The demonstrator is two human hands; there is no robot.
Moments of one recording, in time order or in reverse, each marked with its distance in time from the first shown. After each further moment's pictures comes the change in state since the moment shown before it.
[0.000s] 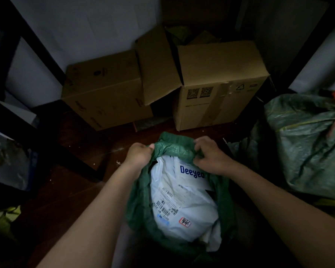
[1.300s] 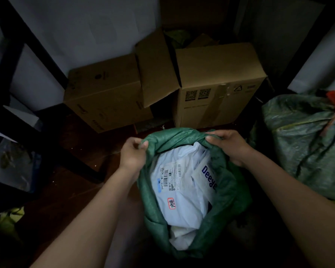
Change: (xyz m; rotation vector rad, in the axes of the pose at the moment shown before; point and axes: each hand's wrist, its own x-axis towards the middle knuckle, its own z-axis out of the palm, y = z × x) left_hand 0.002 -0.011 0.000 -0.220 0.217 0.183; right_hand -0.001 0.022 -0.036 0.893 0.236 0.213
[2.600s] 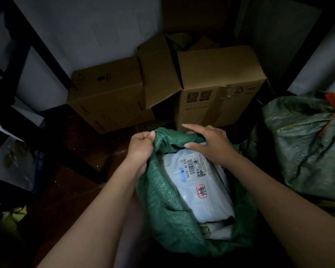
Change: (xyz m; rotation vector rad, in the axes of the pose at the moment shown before) left_hand -0.021 0.041 0.002 -0.184 -0.217 -0.042; right_hand -0.023 -0.026 0.033 -0.799 -0.068 -0.510
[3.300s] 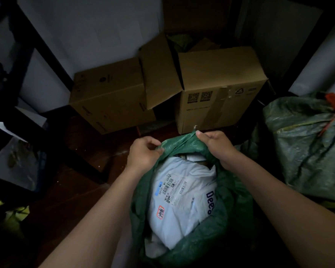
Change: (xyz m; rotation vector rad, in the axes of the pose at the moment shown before) left_hand 0.005 -0.020 -0.014 0.589 -0.015 0.183; right_hand 0.006 0.014 0.014 0.632 0.037 0.400
